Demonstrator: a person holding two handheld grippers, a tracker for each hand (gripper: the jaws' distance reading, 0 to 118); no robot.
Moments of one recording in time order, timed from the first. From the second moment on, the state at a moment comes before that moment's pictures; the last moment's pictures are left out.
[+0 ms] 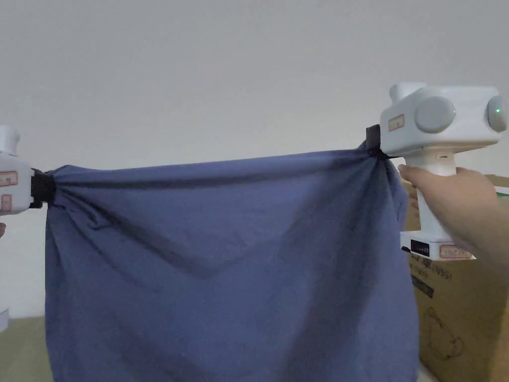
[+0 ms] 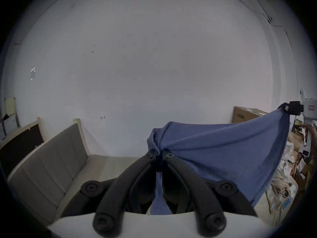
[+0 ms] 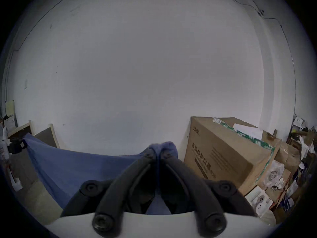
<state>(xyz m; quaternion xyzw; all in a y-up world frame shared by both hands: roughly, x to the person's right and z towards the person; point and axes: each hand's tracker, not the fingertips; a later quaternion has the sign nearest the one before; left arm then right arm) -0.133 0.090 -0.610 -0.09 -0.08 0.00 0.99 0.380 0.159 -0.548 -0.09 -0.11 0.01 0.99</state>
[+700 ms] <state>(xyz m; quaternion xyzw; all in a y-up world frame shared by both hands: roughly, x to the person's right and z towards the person) -0.167 -0.288 -0.519 -0.50 -0.15 -0.01 0.85 0.409 -0.298 -0.426 -0.50 -0.01 -0.07 0.86</state>
